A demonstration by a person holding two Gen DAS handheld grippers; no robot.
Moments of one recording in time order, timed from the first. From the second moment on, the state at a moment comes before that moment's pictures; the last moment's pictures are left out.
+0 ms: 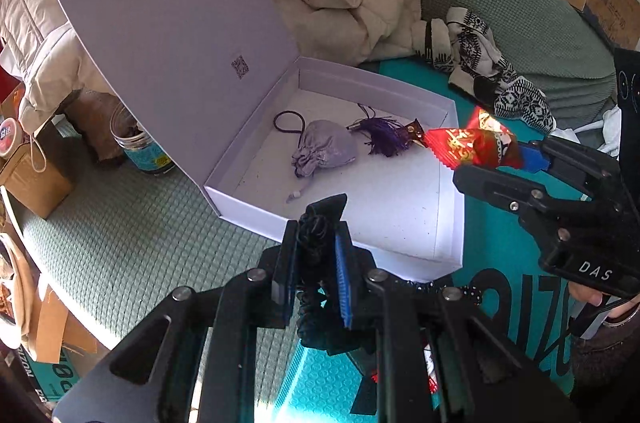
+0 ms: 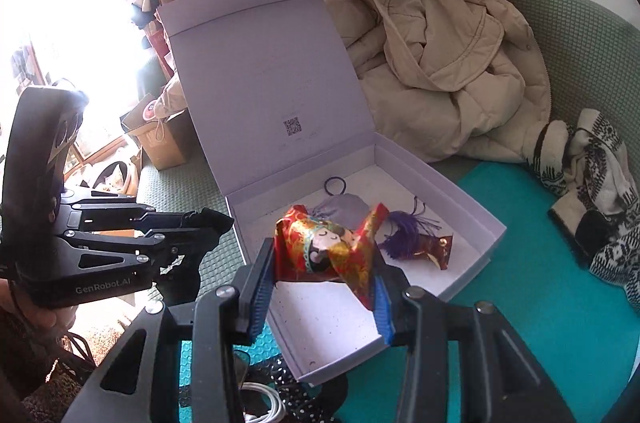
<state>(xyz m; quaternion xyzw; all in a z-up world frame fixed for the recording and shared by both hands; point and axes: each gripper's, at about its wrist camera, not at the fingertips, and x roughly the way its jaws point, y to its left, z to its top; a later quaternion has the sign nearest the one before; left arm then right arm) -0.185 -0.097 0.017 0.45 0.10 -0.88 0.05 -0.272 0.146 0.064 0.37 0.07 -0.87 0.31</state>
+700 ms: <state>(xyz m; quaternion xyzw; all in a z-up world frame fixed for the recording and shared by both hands) -0.314 -0.110 -0.006 0.45 0.09 -0.89 0.04 -0.363 0.129 0.048 0.37 0.09 -0.87 0.30</state>
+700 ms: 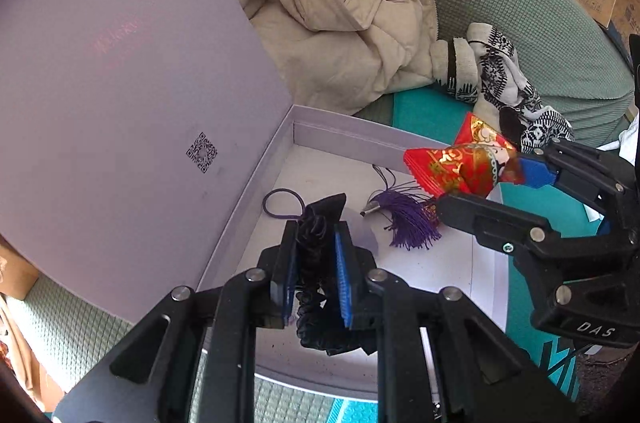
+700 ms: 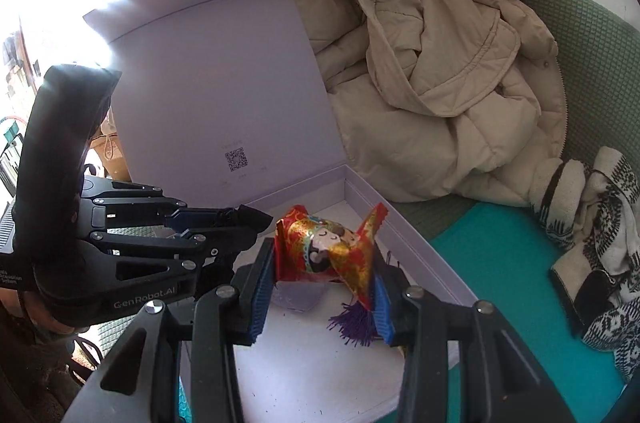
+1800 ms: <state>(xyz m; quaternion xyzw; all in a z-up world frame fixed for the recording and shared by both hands) -0.388 -0.119 -0.061 0.47 0.05 -0.88 0.04 -0.406 0.112 0.001 0.41 0.13 -0.87 0.26</state>
